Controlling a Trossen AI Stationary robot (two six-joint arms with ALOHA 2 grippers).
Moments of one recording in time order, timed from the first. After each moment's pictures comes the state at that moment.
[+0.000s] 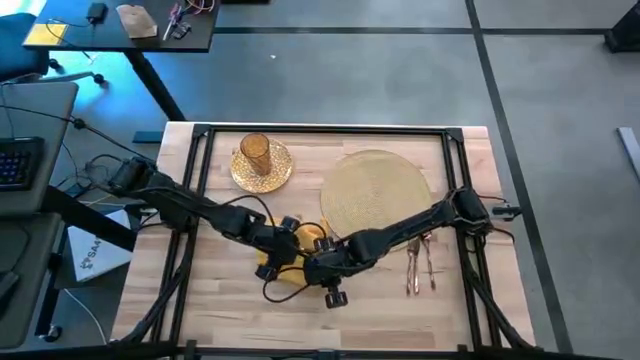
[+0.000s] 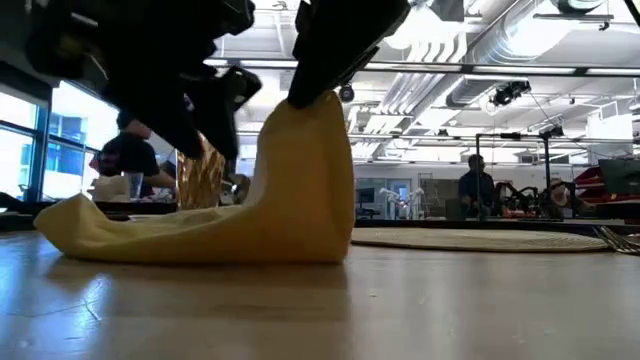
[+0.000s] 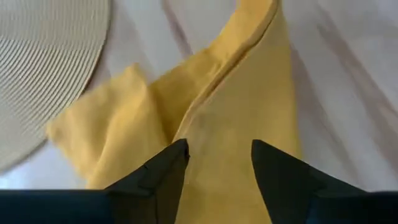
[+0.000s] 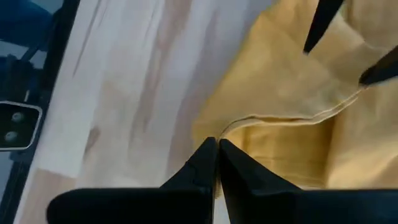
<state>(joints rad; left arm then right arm) -0.31 1.59 0.93 -0.29 -0.04 0.20 0.37 2.10 1.75 -0.75 -0.02 0.15</state>
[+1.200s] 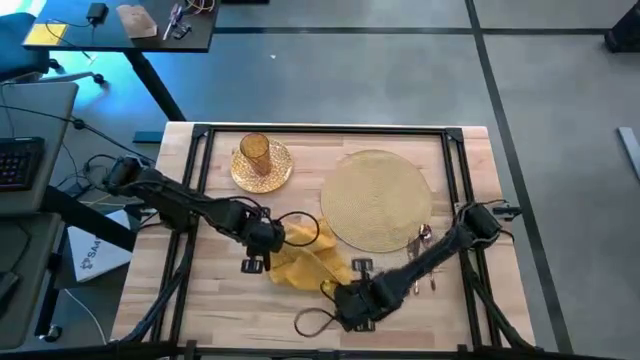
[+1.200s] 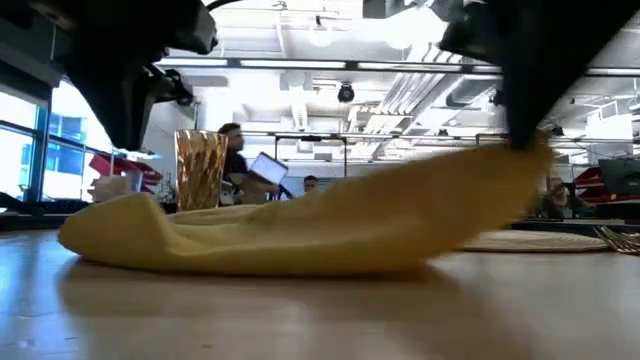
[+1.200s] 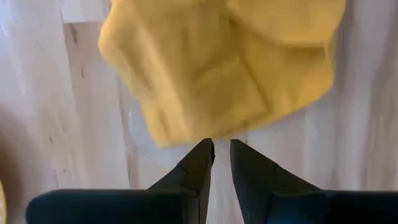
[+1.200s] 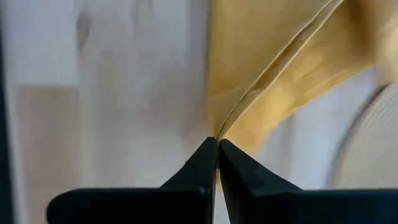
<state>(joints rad) -0.32 1.50 1.06 -0.93 -0.05 -0.26 0.64 2.10 1.68 -1.02 0.18 0.63</state>
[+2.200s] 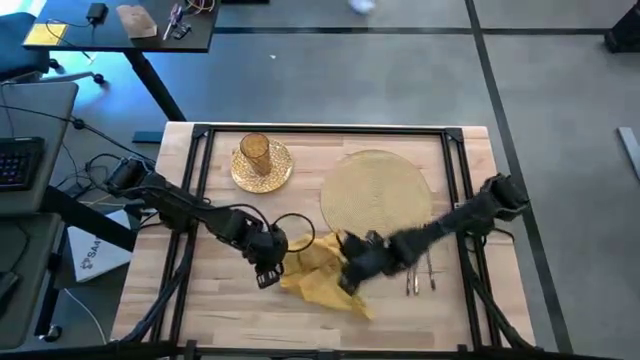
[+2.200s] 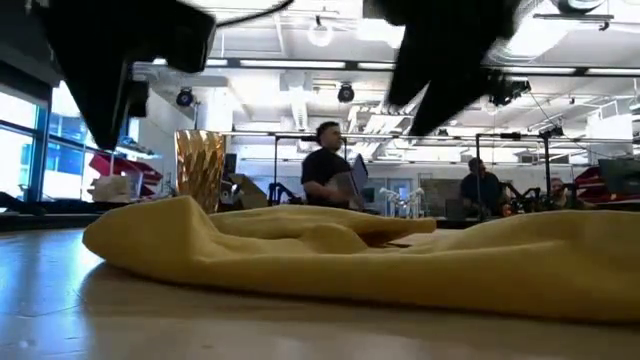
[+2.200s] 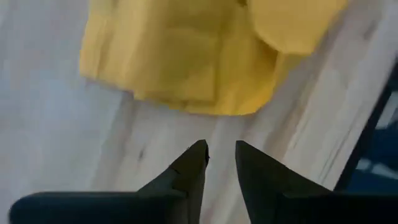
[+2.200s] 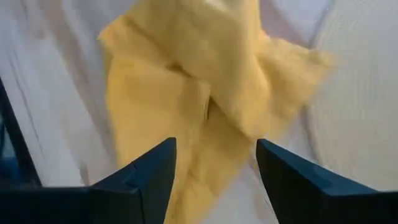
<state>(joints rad) -0.36 1.54 1.00 -0.72 0.12 -0.89 0.39 1.78 1.24 -0.50 0.19 0.99</state>
